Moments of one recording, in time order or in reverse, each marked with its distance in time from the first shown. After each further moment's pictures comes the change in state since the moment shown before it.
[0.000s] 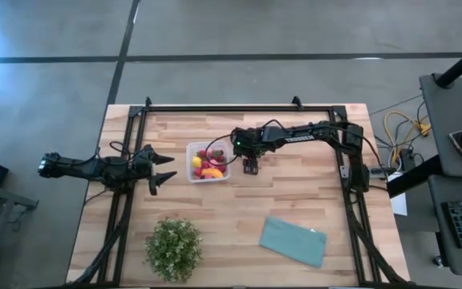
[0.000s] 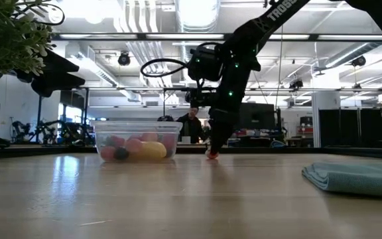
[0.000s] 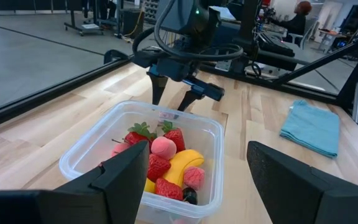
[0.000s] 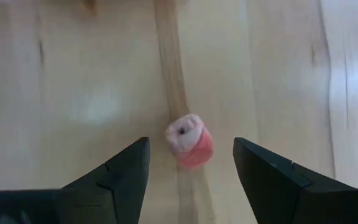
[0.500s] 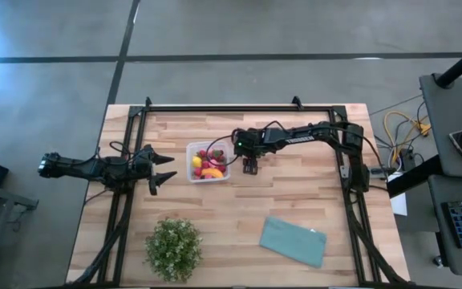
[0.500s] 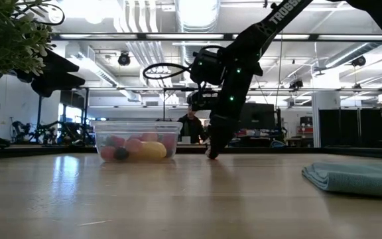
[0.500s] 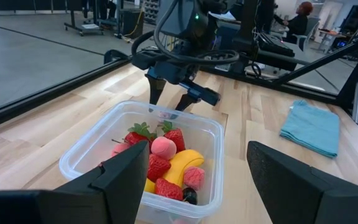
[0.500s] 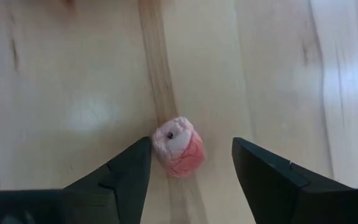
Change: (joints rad) left arm 0.000 0.000 0.000 0.000 0.000 0.000; right arm 0.002 0.001 -0.052 0.092 0.026 0.011
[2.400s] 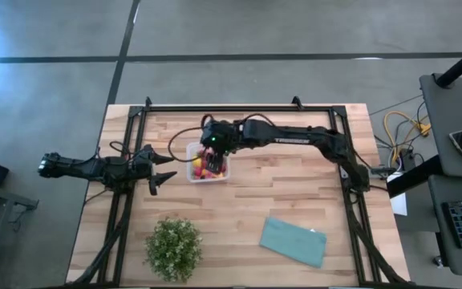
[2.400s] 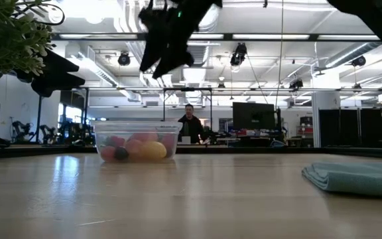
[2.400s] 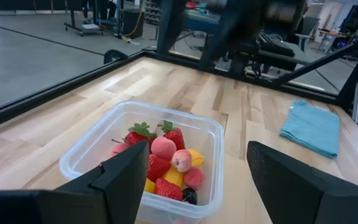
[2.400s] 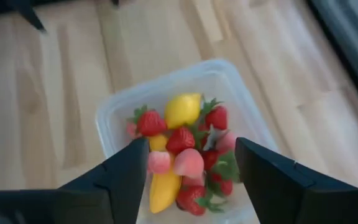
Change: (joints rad) left arm 0.000 0.000 0.000 0.000 0.000 0.000; right arm 0.149 0.165 0.787 -0.346 -0.035 0.309
